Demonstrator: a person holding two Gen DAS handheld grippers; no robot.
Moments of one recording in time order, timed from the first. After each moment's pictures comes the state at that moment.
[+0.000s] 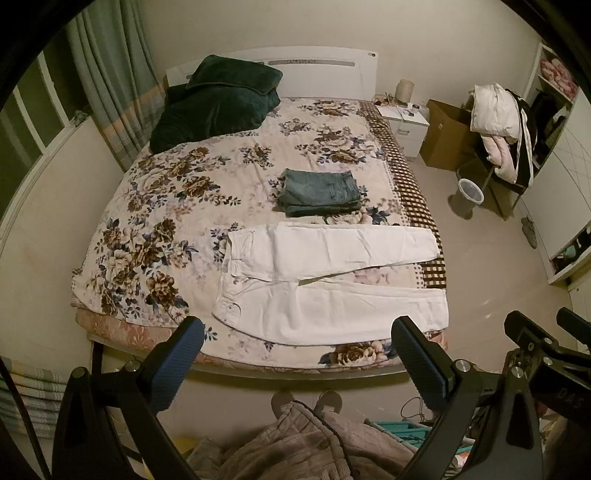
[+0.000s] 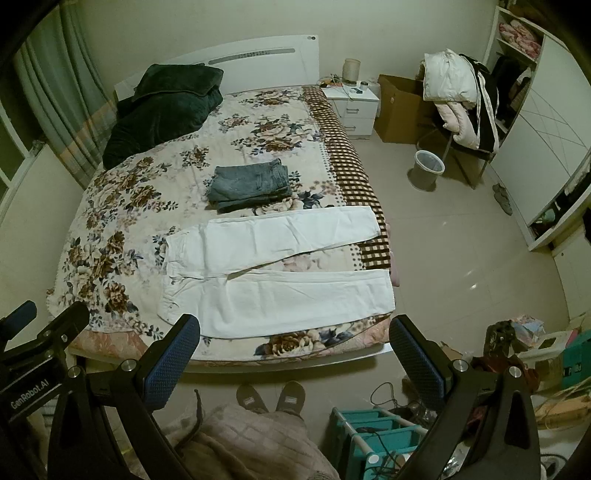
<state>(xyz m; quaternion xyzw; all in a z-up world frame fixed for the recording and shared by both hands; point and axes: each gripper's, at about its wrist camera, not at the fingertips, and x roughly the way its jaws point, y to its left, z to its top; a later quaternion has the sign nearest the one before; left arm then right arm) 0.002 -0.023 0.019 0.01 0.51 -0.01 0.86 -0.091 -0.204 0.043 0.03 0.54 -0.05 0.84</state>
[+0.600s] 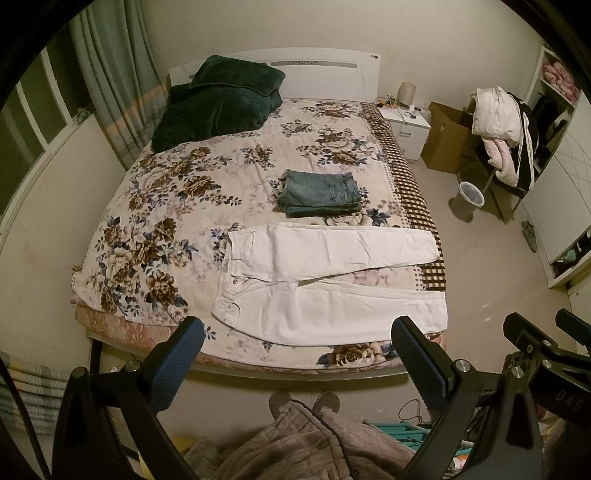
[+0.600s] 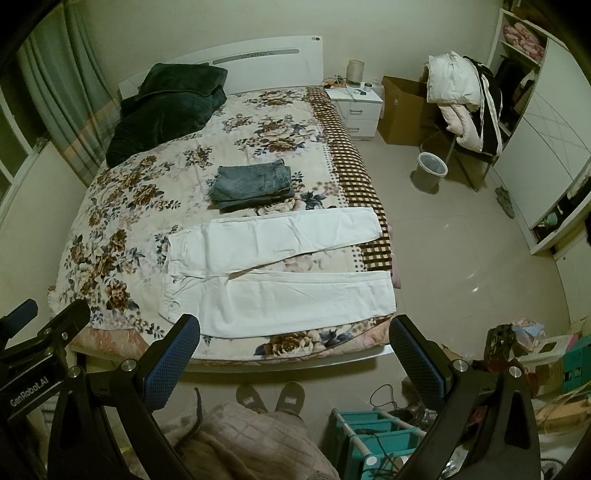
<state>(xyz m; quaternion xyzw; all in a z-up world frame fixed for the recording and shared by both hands) 0.000 -0.022 0.019 0.01 0.51 -0.01 0.86 -0.089 -0.204 0.054 0.04 0.53 -0.04 0.84</state>
